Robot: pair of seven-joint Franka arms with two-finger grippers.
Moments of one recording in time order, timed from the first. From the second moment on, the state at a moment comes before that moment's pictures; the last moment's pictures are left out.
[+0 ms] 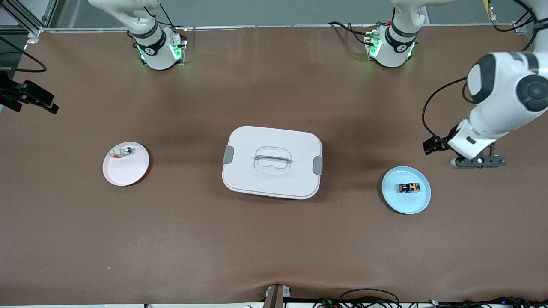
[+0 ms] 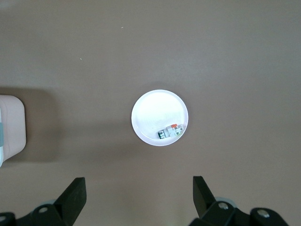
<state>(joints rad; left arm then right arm) 0.06 0.12 -0.11 -2.05 0.07 2.17 -0.08 -0.04 -0.08 -0.04 -1.65 0.01 1.58 0.01</state>
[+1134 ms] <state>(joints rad) 0.06 0.45 -0.11 -2.06 0.08 2.62 -0.08 -0.04 -0.08 -0.04 -1.66 0.01 1.58 0.01</state>
